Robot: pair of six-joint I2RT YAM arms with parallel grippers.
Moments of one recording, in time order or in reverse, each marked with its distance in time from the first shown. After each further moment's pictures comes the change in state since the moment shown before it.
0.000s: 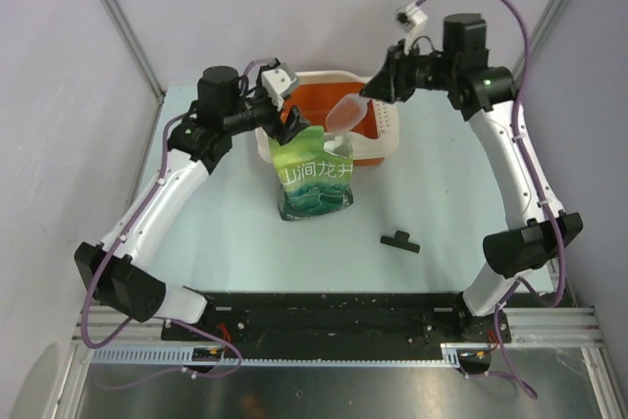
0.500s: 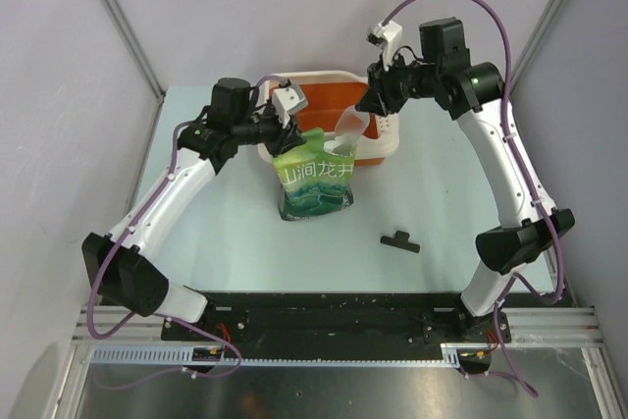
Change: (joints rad) left arm 0.000 0.032 -0.060 -0.150 0.093 0.041; right arm 0.147 0.047 0.112 -0.255 0.217 -0.321
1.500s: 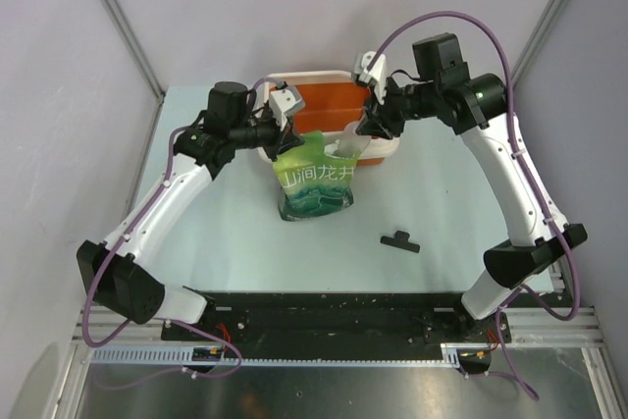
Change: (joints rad) left arm -0.001 -0.043 -0.032 -0.003 0.011 -0.049; right arm 0.079 -0.095 -0.053 -0.154 -0.028 -0.389
